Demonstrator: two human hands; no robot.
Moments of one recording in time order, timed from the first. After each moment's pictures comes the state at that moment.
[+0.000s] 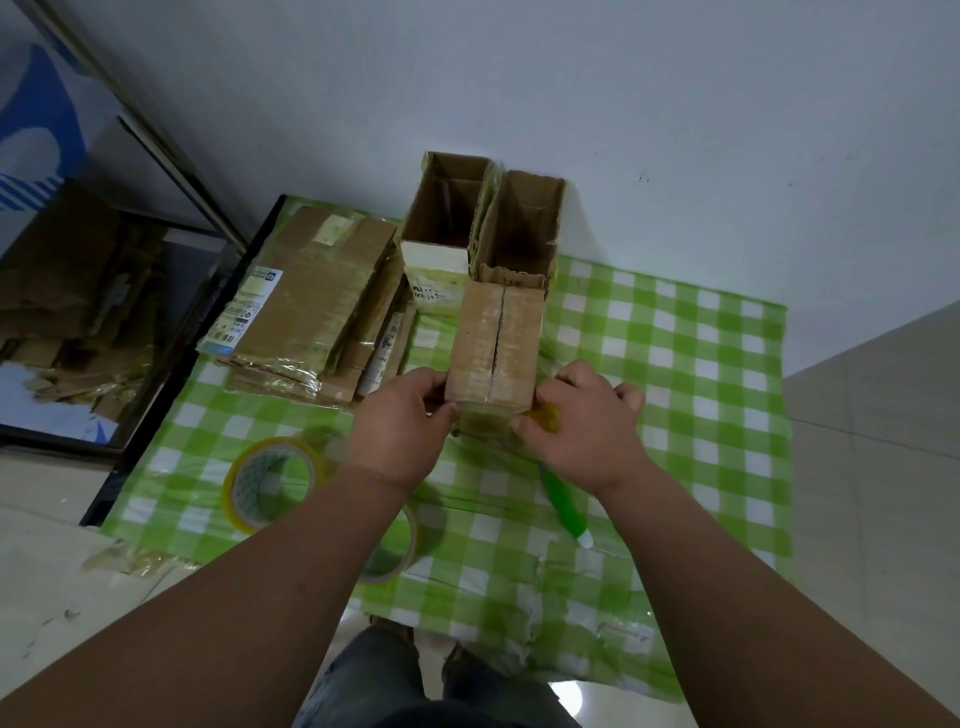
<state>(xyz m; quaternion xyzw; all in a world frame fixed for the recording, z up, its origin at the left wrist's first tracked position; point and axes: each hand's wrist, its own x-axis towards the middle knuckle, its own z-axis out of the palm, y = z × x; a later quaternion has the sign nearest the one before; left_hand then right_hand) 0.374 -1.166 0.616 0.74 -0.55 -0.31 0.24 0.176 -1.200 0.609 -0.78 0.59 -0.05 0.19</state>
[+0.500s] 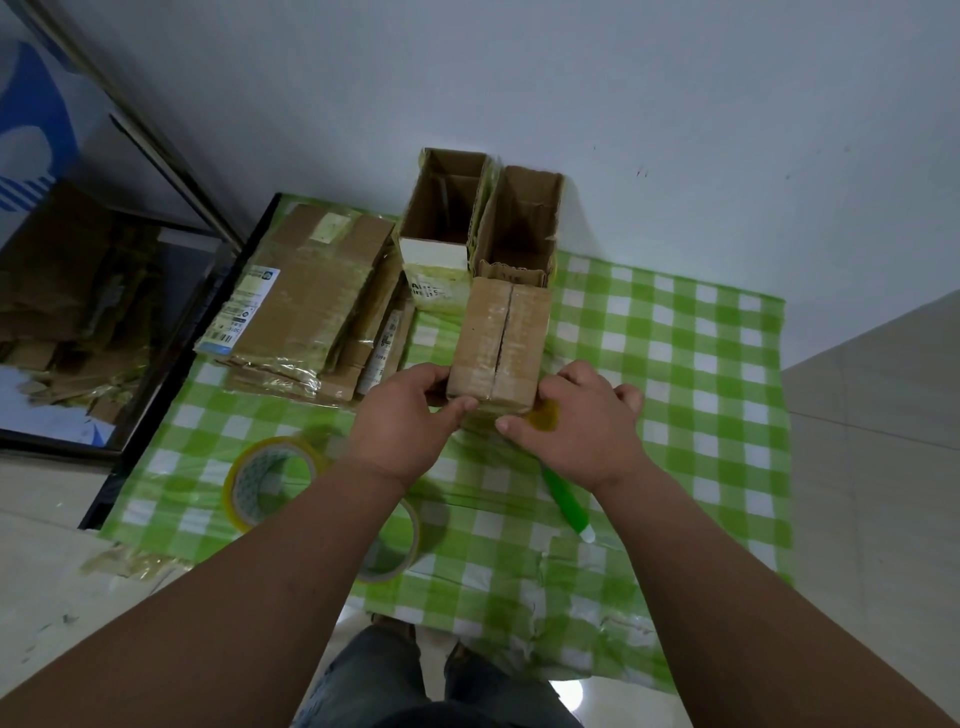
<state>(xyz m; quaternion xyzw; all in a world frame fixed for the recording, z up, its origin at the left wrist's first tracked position) 0.377 -1.168 0.619 0.72 -0.55 -0.34 0.25 0.180 -1.196 0.609 -0.75 0.62 -0.04 0.21</state>
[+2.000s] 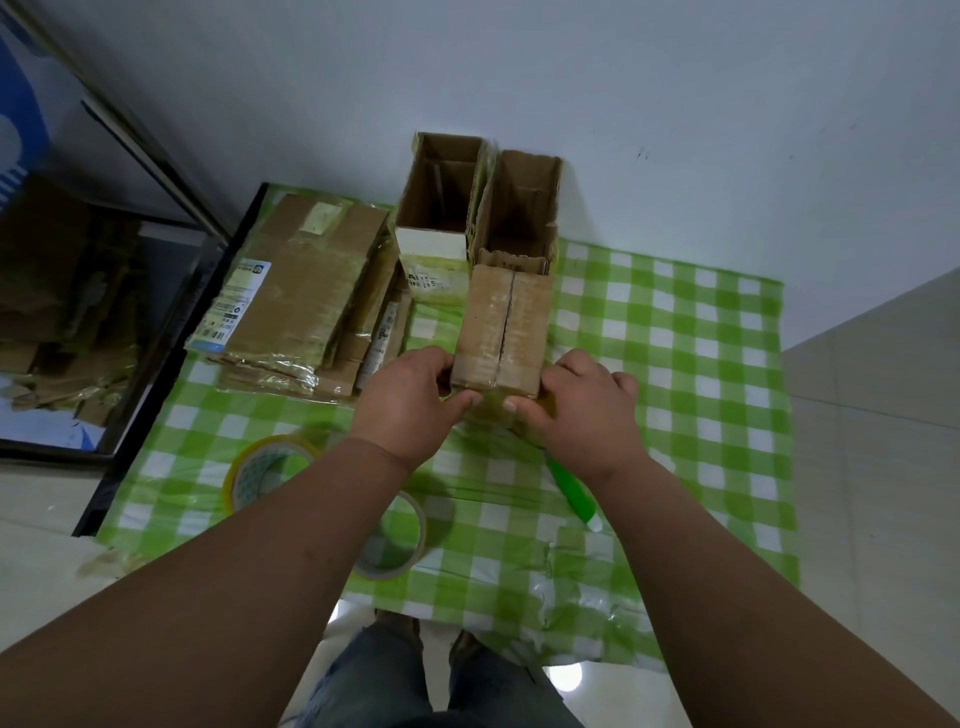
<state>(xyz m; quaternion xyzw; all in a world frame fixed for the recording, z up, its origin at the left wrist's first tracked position) 0.385 -1.183 0.610 0.71 -0.62 -0.29 0.17 0.189 -1.197 0.604 -0.76 0.63 -0.03 0.17</state>
